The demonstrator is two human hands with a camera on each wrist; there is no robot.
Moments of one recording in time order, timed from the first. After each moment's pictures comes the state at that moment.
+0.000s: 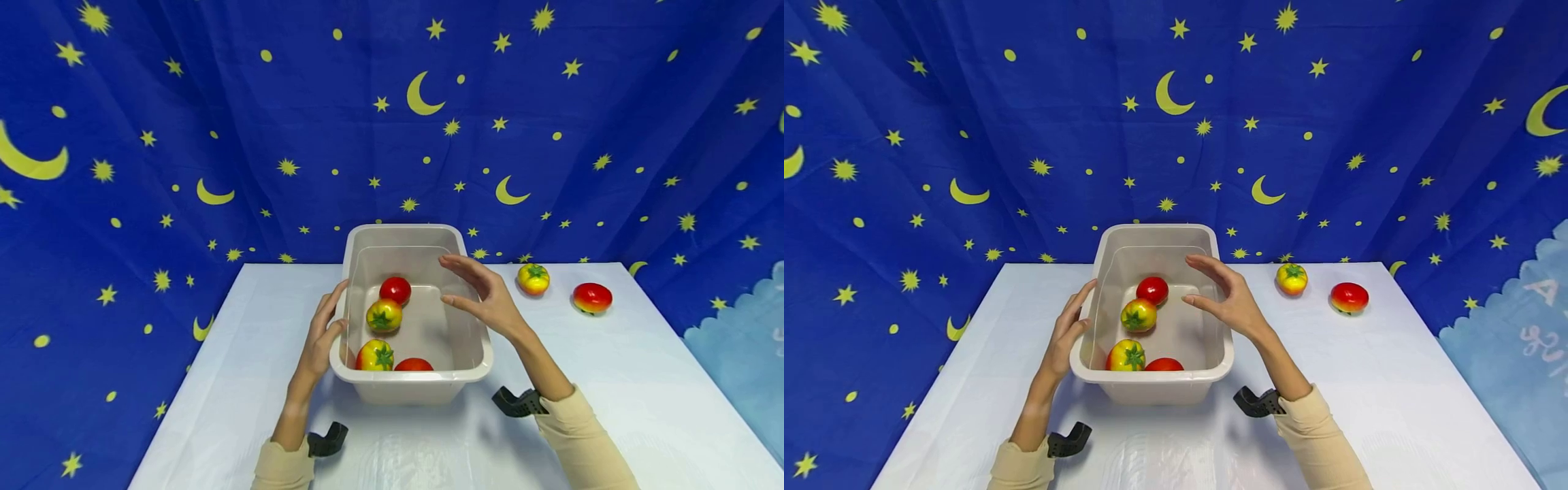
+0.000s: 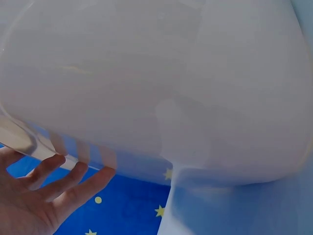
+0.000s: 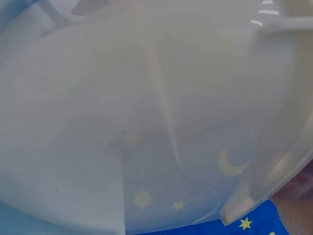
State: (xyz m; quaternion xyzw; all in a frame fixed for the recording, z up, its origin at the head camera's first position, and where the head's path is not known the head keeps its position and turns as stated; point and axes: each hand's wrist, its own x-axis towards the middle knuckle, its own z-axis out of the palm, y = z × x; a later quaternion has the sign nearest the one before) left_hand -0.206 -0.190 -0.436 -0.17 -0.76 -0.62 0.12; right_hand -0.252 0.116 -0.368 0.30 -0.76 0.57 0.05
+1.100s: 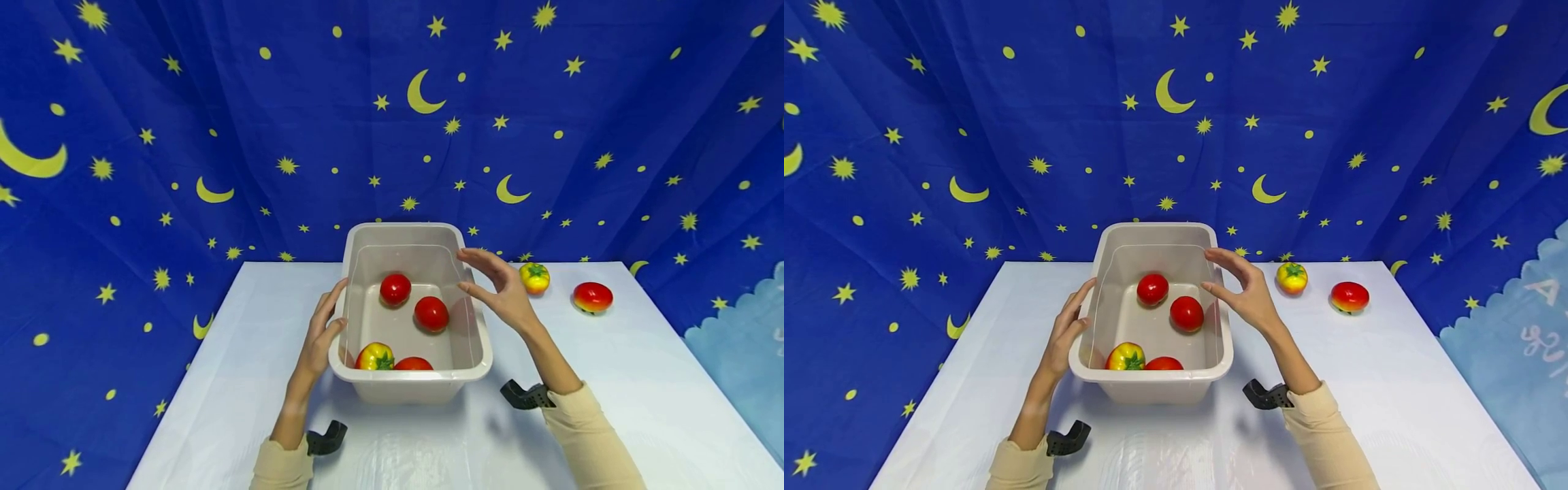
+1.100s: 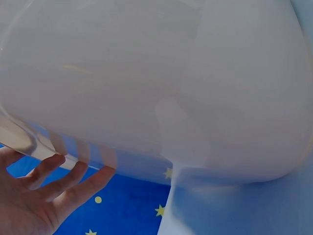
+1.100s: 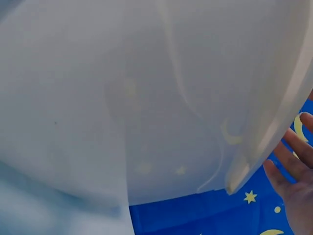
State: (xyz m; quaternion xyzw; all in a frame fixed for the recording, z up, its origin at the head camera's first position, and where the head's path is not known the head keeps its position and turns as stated) left_hand -0.205 -0.190 -0.436 -0.17 -0.75 -0.63 0.12; right_hand -0.268 0.140 -0.378 0.29 -0.75 0.58 0.11
